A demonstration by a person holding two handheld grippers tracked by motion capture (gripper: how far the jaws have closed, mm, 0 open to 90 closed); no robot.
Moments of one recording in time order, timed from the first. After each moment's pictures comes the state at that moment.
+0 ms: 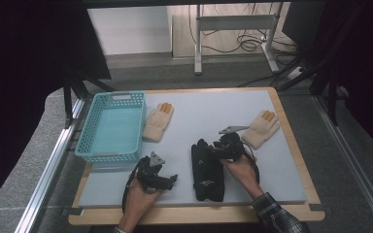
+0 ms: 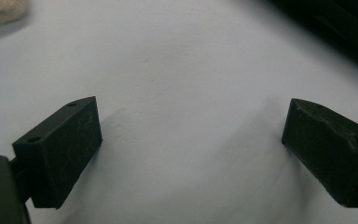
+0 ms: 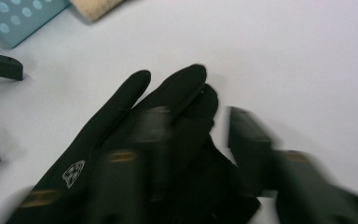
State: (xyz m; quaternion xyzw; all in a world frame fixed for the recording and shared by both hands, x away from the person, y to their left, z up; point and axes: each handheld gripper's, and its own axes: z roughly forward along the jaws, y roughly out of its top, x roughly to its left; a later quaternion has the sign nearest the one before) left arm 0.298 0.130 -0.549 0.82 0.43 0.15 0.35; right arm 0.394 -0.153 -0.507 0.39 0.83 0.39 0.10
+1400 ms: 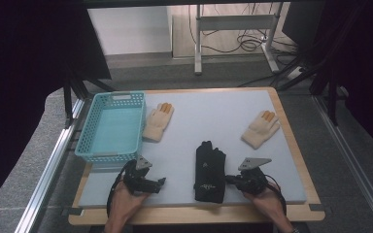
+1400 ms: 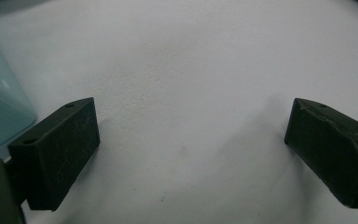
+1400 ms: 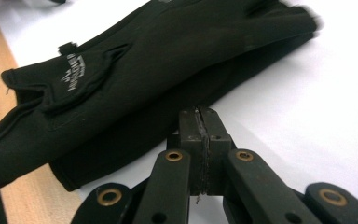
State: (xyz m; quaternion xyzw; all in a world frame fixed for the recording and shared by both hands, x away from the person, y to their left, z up) left arm 0.285 0.167 -0.550 0.82 0.44 0.16 0.34; right arm 0.303 -0.215 -0.527 0.30 0.87 0.39 0.07
